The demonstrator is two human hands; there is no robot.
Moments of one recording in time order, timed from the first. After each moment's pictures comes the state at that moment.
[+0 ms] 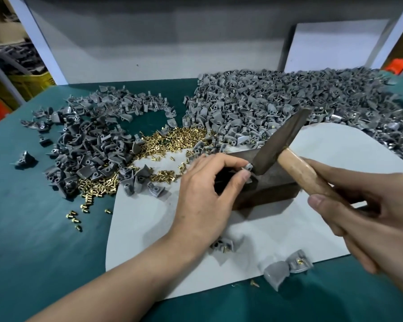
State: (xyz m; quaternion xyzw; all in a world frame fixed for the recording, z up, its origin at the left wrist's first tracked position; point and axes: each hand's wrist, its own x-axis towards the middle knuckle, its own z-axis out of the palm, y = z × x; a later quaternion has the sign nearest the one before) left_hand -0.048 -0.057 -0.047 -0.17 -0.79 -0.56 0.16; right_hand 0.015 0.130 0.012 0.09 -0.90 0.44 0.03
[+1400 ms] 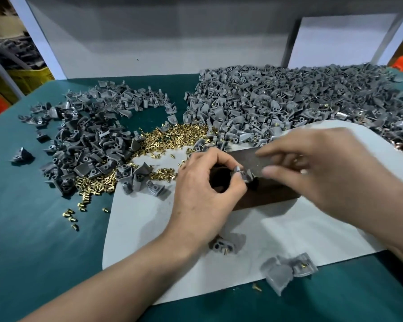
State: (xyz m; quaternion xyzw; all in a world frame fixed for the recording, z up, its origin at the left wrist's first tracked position) left_hand -0.047 -0.058 -0.047 -0.09 -0.80 -0.59 0.11; right_hand -0.045 0.104 0.023 0.19 -0.95 0.20 0.12
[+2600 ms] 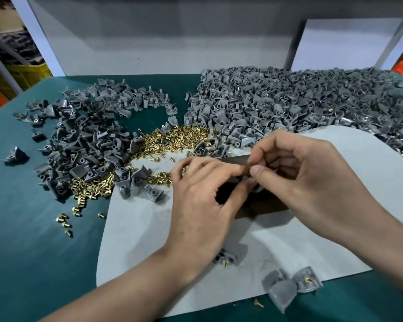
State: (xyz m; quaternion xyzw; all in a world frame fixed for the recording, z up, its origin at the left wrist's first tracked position) left_hand -0.051 -0.058 -0.051 -0.19 -0.83 -0.45 0.29; right_hand -0.048 0.082 0.008 0.17 -0.87 0.46 0.09
